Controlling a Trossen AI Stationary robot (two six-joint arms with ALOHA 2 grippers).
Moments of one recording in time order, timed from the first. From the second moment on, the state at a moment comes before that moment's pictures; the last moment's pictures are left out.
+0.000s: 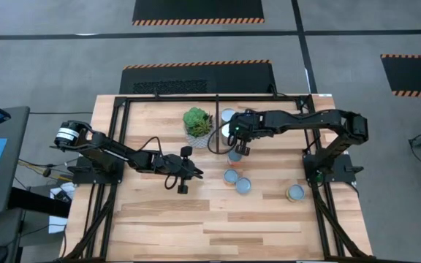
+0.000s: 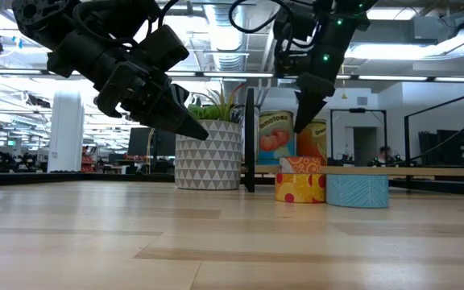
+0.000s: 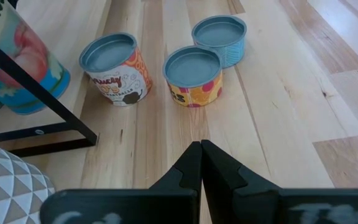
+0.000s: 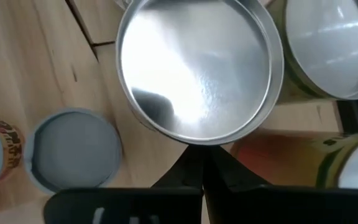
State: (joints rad) left arm -0.14 1.56 0.60 0.40 -0.15 0.11; right arm -0.21 1.59 1.17 -0.68 0.25 -0.03
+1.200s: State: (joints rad) left arm -0.14 1.56 0.60 0.38 -0.15 0.11; right arm -0.51 1.33 1.03 -0.90 0.27 -0.08
